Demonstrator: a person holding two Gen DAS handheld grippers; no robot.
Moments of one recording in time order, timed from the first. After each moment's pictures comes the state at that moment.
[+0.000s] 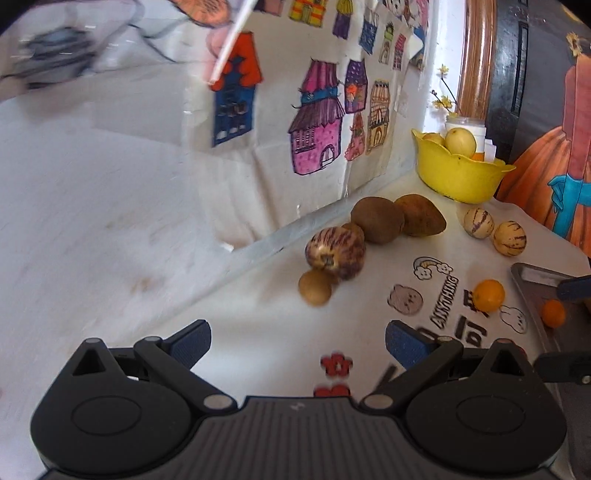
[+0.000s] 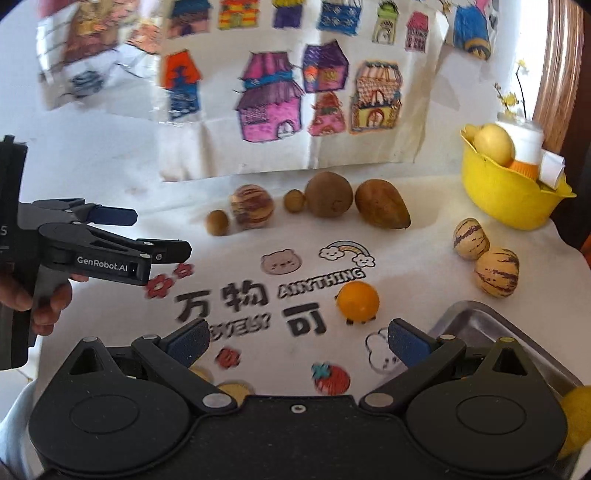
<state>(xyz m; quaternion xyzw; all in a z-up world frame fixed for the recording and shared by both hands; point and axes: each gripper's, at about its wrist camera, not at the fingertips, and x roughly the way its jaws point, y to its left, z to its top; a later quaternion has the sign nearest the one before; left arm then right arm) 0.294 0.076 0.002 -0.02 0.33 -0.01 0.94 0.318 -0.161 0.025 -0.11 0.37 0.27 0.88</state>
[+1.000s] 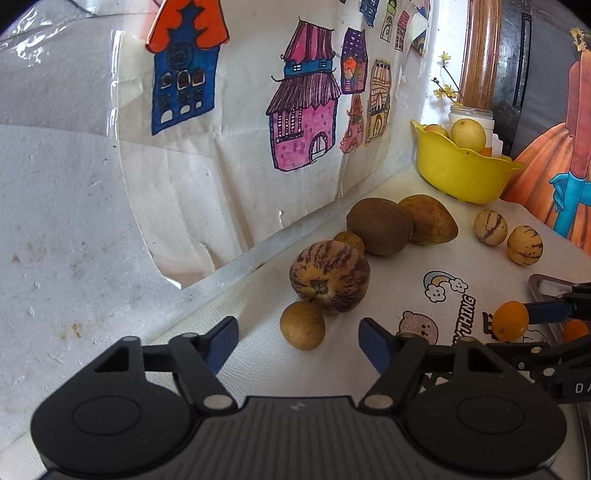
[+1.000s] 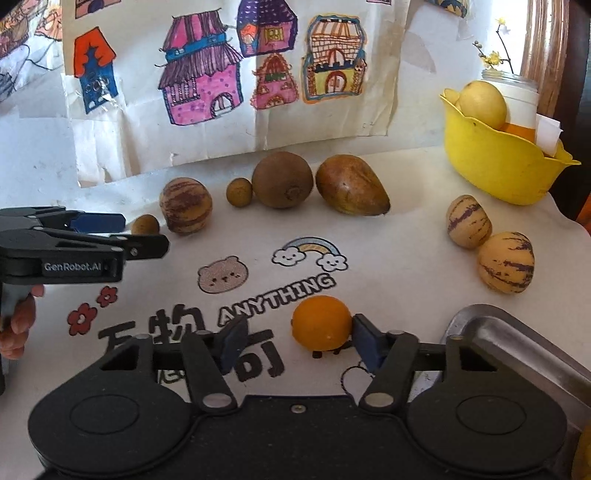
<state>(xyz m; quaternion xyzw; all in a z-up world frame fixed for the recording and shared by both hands) 0.344 0.071 -0.017 -0.03 0.33 -0.02 0.94 0.374 -0.150 -0.012 -0.09 0.40 0.22 0.89</state>
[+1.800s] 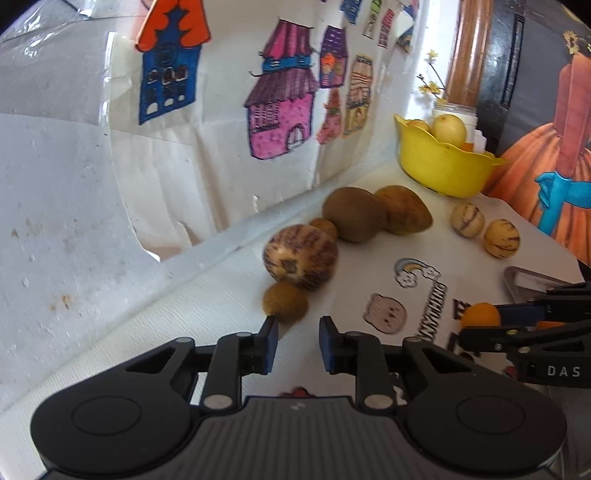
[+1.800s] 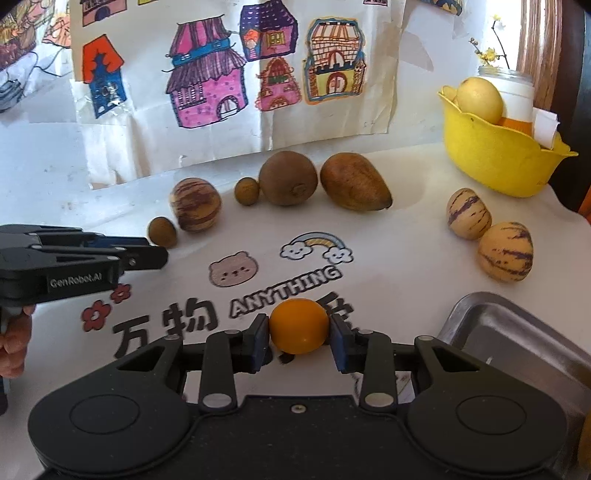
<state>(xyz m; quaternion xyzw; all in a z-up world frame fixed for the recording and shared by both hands) 0.327 0.063 -0.014 -0.05 0.35 -0.05 0.94 0.362 -0.152 -0.007 -0.07 0.40 0.23 0.88</state>
